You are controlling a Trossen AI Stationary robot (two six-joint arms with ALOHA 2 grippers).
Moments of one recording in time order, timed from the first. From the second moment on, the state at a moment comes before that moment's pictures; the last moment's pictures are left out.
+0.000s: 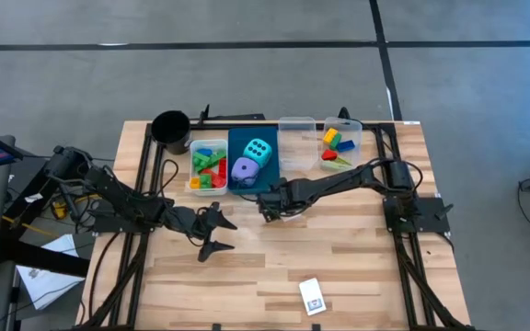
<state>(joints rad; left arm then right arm) -0.36 1.26 0.34 0.53 -0.18 -0.33 0.04 2.10 1.44 -0.81 0.24 1.13</state>
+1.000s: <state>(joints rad) -0.36 1.26 0.34 0.53 -0.16 -0.33 0.04 2.12 1.59 -0.99 0.31 1.09</state>
